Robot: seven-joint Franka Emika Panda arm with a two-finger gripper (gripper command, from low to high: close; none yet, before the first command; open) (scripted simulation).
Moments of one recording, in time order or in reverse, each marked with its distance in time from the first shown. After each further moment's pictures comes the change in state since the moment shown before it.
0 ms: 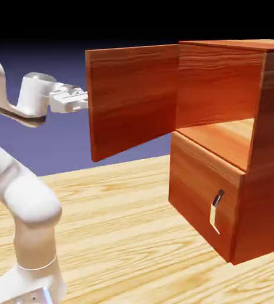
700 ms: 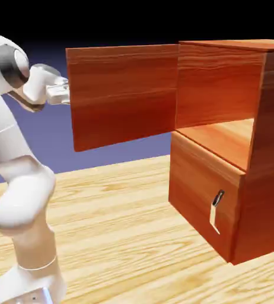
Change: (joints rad) arm -0.704 0.218 0.735 0.404 0.088 -0.348 0.115
